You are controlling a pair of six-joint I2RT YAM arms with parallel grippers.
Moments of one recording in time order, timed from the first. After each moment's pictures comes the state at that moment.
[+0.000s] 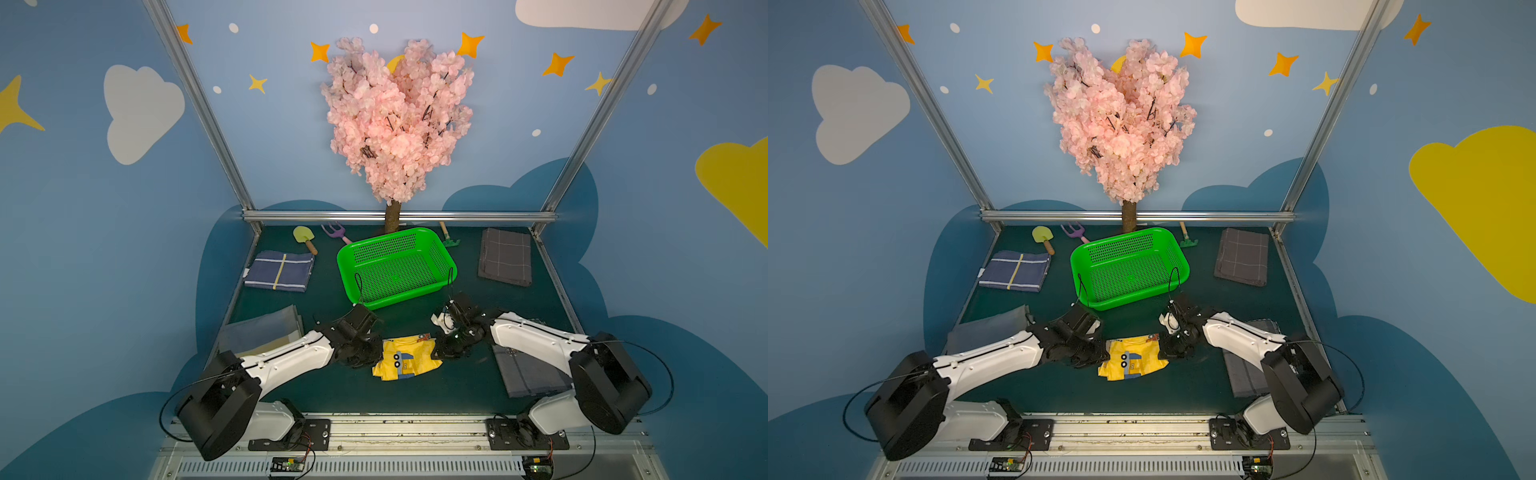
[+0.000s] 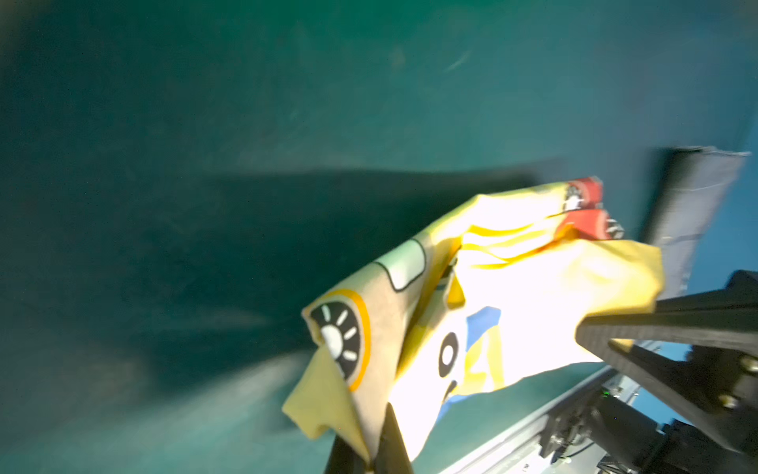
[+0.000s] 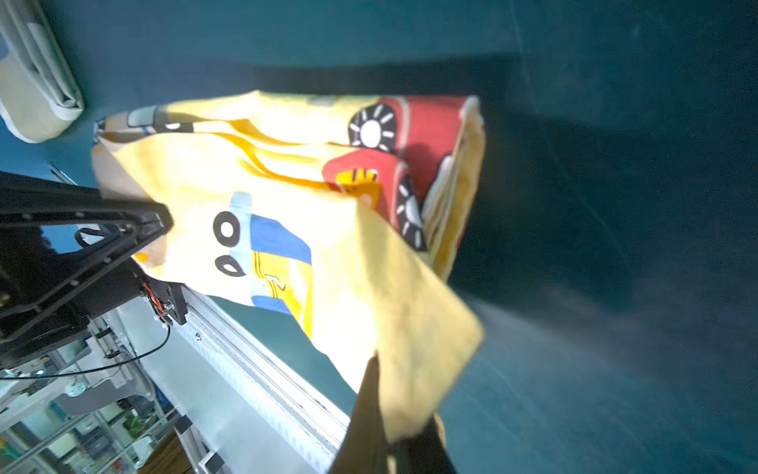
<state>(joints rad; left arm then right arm) -0.72 1.31 0.68 -0.45 0.28 -0.91 0.69 1.44 0.81 -0.62 -0.46 0.51</state>
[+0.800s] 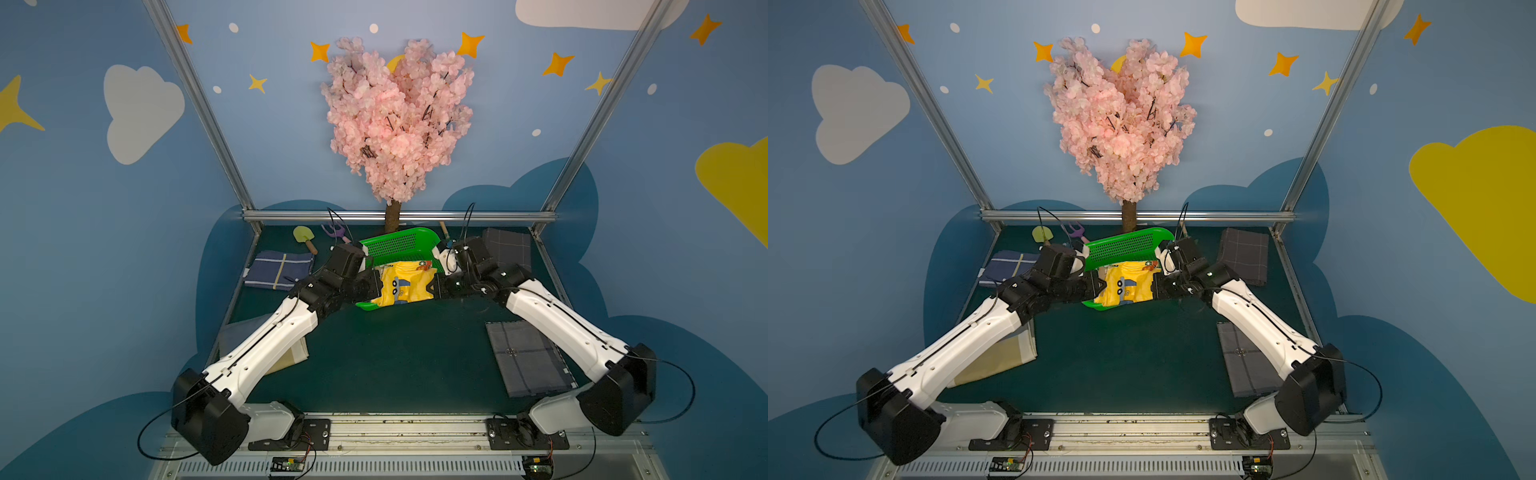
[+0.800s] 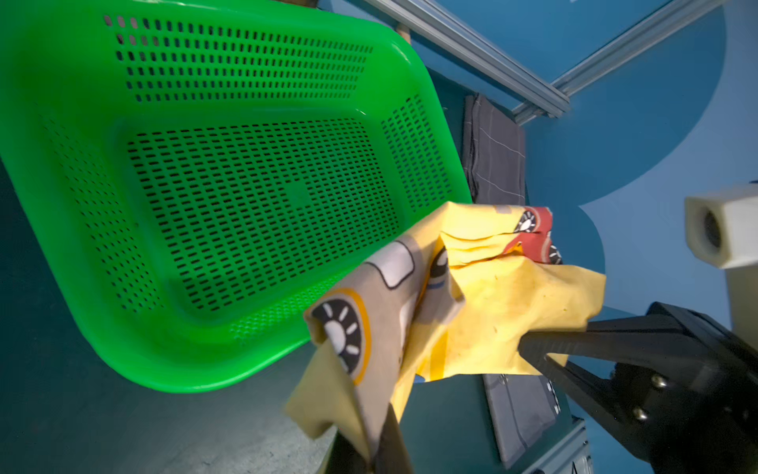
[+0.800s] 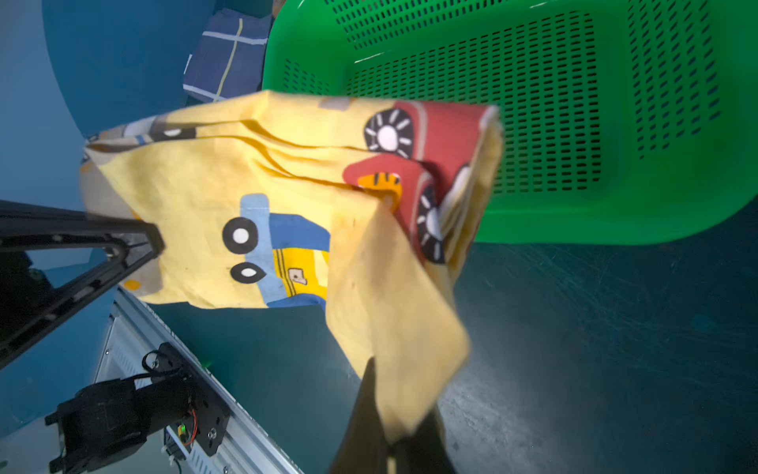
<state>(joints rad) -0.49 1.37 1.21 -0.58 0.18 -0.66 0.60 1.53 1.39 -0.72 -0.26 0.39</state>
